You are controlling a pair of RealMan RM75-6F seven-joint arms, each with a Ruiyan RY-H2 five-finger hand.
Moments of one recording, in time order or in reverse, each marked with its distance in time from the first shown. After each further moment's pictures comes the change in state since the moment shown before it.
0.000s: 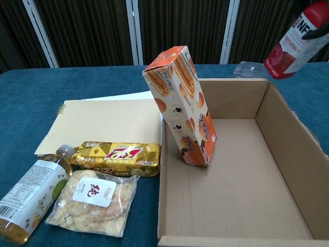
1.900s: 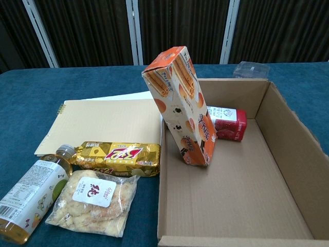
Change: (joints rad) left arm 0.009 -0.019 -0.018 0.007 -0.027 0.000 0.026; right arm 0.131 0.013 0.133 -0.042 0.285 -0.054 0.170
